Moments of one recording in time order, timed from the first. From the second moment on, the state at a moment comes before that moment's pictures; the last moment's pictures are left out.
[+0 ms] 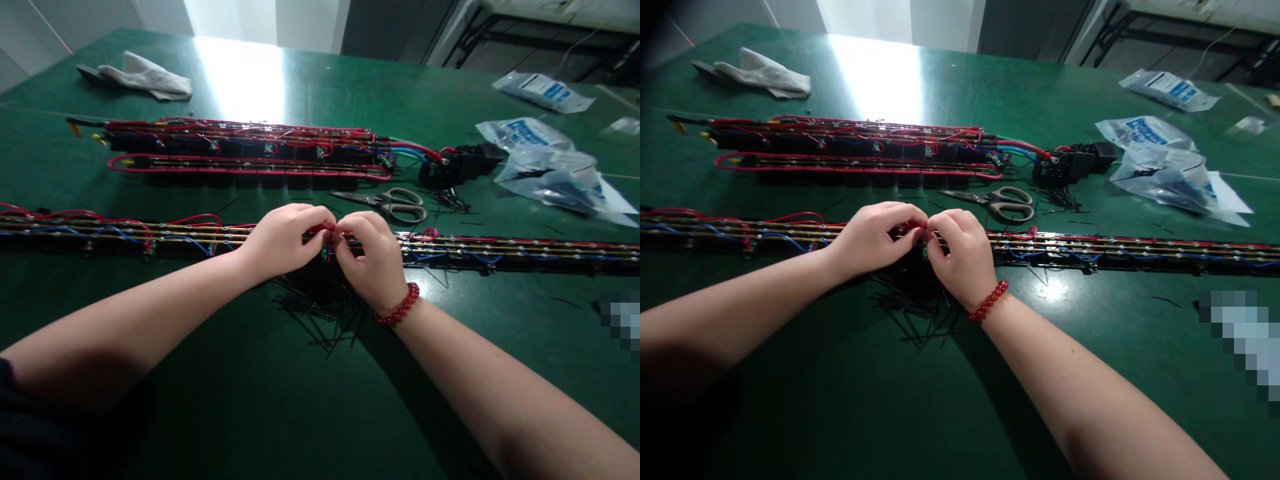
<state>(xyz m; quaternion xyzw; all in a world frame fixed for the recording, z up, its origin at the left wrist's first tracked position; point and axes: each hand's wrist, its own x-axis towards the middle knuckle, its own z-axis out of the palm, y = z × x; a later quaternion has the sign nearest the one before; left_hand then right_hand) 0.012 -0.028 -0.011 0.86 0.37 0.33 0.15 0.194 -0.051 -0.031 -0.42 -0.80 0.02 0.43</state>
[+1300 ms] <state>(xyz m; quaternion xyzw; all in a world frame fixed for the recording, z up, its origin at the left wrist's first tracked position) 0.013 -0.025 -0.011 0.84 0.43 0.30 0.16 0.193 -0.051 -0.032 -0.45 -0.79 0.04 0.41</state>
